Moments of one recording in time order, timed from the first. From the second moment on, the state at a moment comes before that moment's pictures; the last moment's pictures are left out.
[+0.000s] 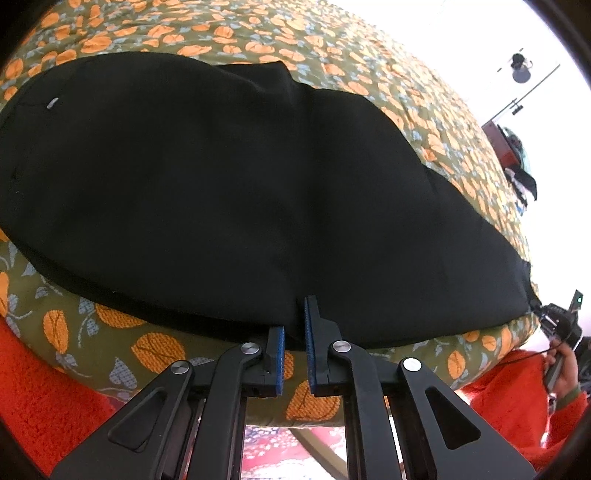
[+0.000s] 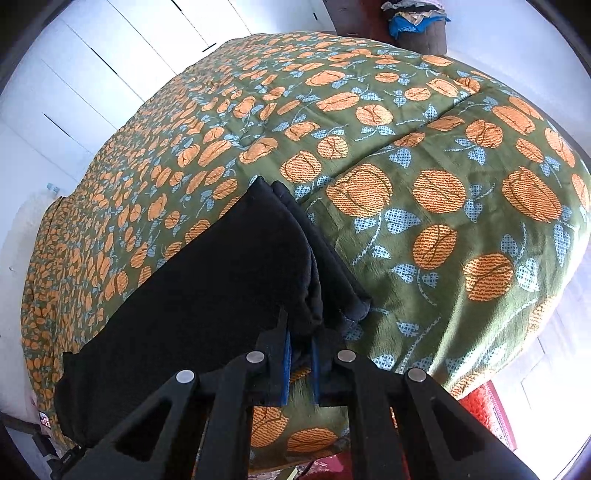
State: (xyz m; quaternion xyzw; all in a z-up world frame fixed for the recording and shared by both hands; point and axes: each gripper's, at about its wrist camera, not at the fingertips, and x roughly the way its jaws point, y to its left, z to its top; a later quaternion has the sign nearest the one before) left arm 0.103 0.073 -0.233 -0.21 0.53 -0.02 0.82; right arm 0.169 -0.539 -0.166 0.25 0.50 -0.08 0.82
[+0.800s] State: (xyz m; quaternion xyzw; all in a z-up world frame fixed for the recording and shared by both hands) left arm 0.108 0.064 -0.235 -0.21 0.55 -0.01 0.81; right arm 0.165 -0.537 -0.166 0.25 0.50 -0.08 0.82
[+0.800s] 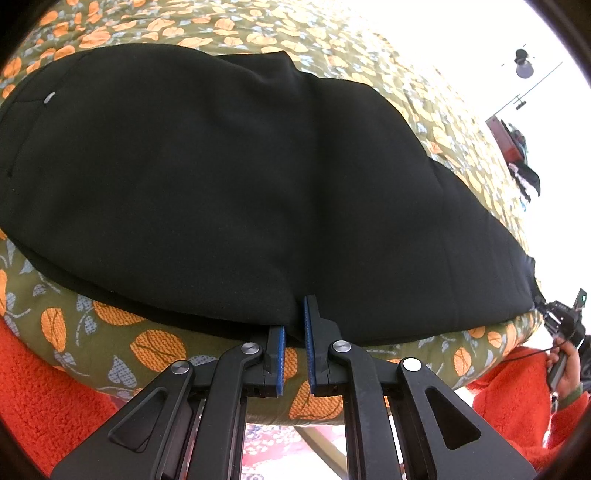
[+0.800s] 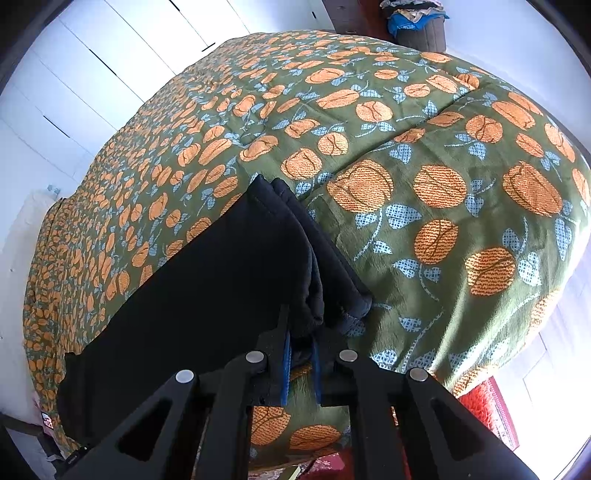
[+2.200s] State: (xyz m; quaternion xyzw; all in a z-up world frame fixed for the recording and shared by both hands) left arm 0.157 0.110 -0.231 -0.10 0.49 0.14 0.86; right arm 0.140 -0.541 -0.122 0.29 0.38 -0.01 0.88
